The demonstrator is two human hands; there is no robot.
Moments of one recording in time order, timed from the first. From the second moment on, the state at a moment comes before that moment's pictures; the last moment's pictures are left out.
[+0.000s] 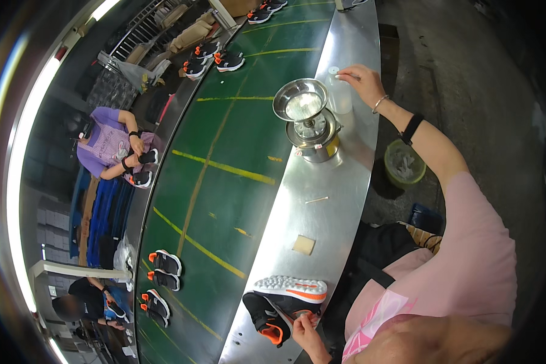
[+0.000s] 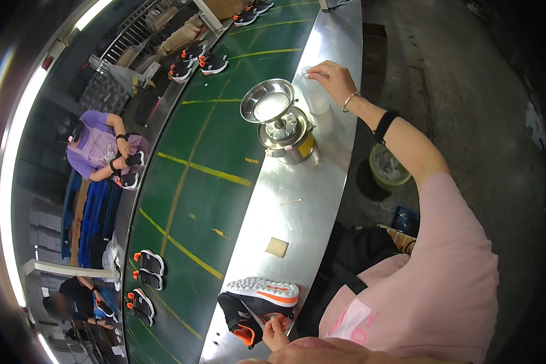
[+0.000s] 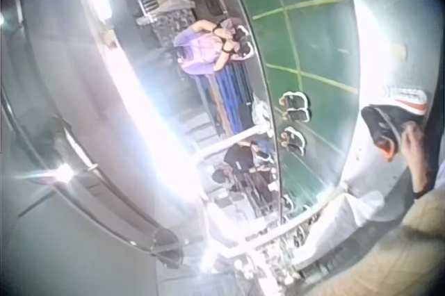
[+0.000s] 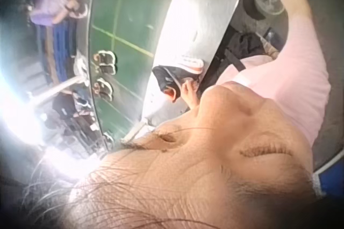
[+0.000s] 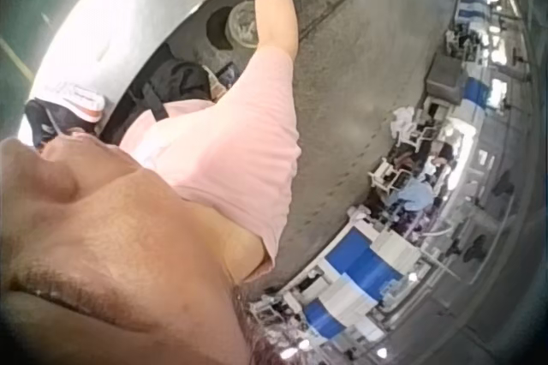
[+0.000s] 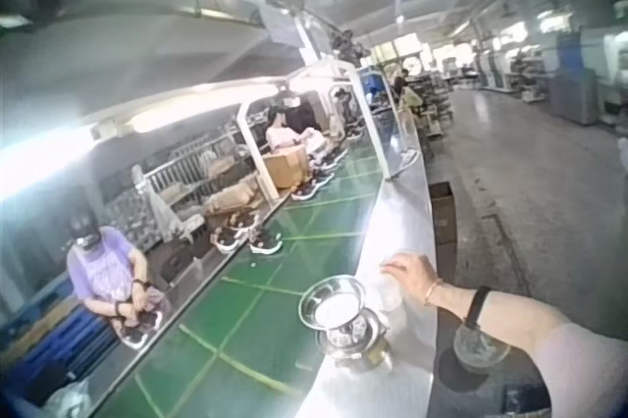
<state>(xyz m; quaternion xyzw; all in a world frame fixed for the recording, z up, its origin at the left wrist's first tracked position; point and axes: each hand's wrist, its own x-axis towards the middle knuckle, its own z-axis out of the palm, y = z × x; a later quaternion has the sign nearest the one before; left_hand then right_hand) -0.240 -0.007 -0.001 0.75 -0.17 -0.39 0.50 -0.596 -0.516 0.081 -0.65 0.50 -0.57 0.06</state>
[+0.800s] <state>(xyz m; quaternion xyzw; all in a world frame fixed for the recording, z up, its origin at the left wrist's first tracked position) -0.201 -0.035 0.008 0.81 -0.41 -0.06 0.42 -0.612 -0.571 0.065 -0.74 0.50 -0.44 -0.10</state>
